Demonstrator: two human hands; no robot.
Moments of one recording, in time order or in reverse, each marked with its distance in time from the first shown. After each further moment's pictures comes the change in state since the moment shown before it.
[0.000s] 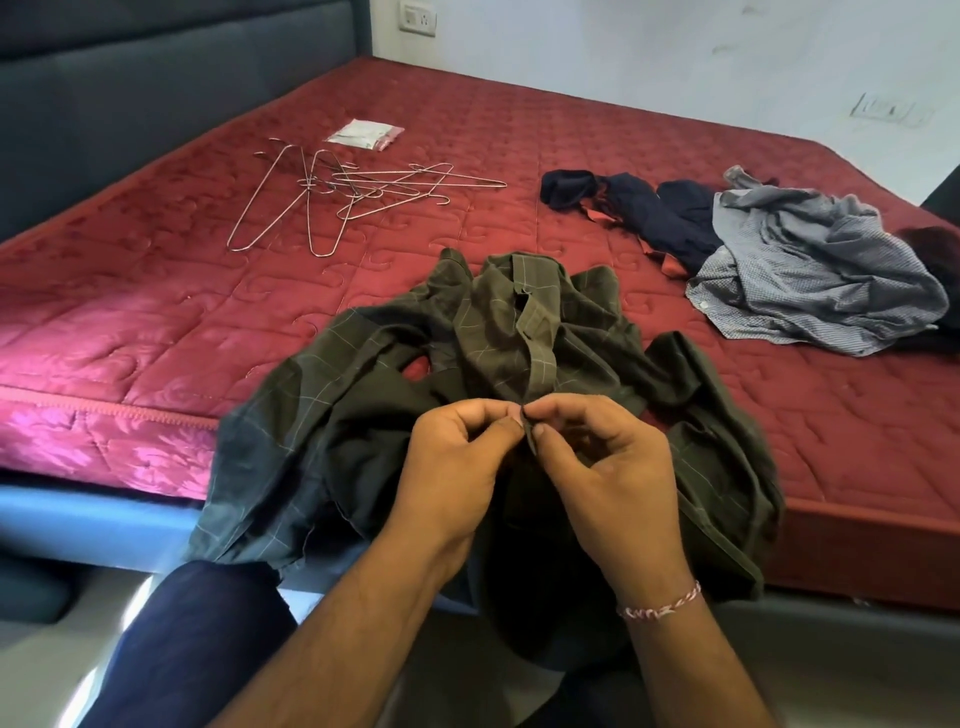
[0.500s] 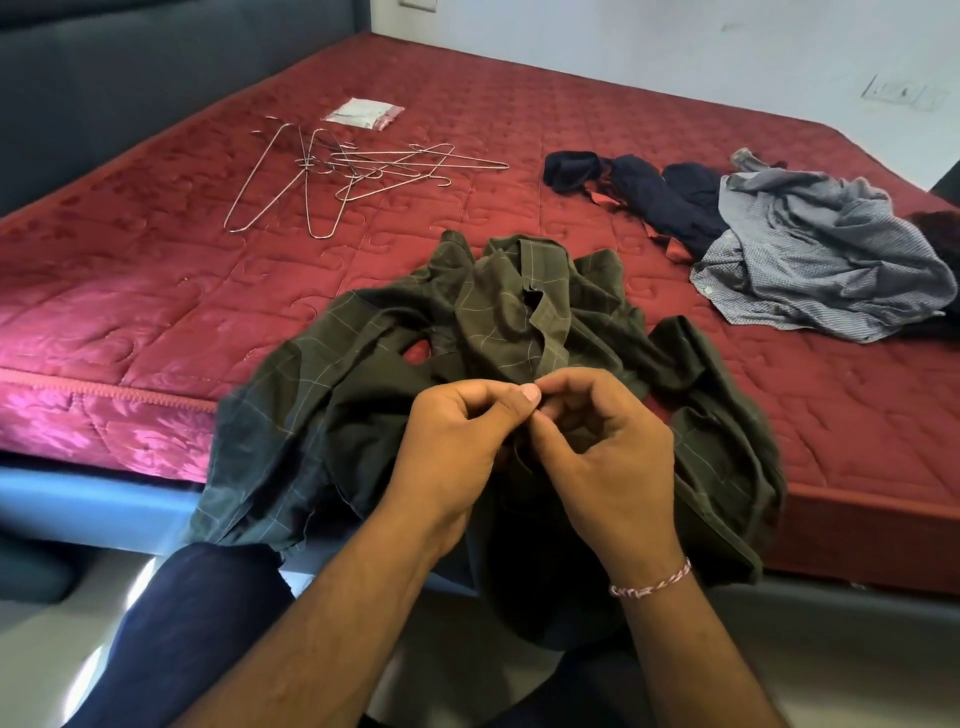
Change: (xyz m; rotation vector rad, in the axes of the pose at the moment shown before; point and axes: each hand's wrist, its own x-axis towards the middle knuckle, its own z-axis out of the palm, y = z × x) left_hand 0.004 0.002 -0.003 -0.005 -0.027 0.003; right_hand 0.000 0.002 0.005 -0.137 0.015 -0.099
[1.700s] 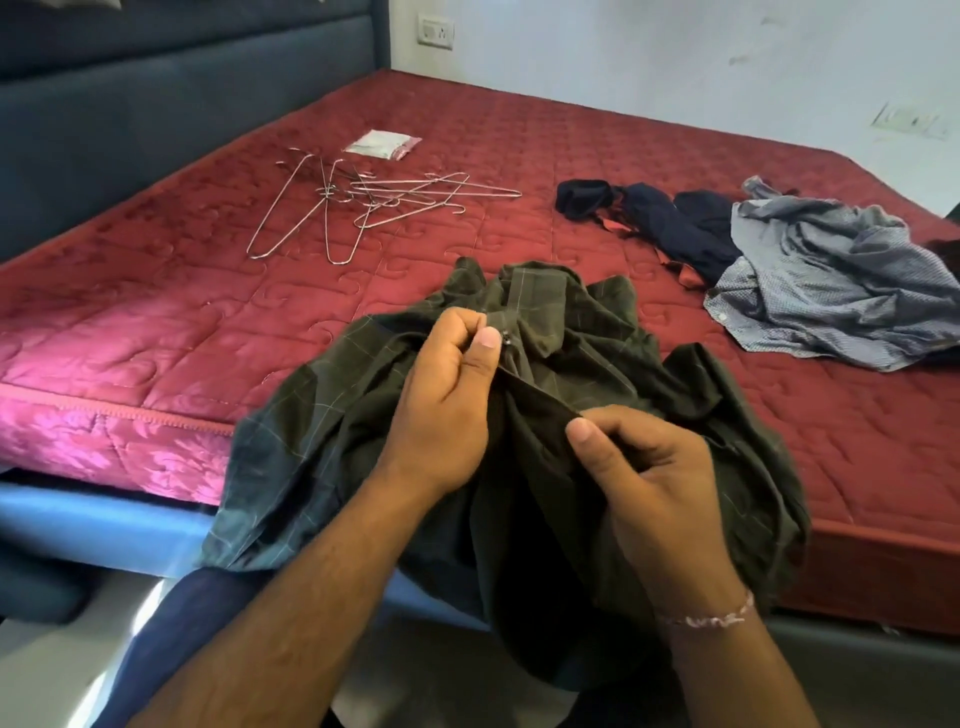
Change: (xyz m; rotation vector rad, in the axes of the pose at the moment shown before) left_hand 0.039 0.026 -0.022 0.450 0.072 0.569; right_hand 0.010 0.006 -0.015 0.316 -0.082 -0.004
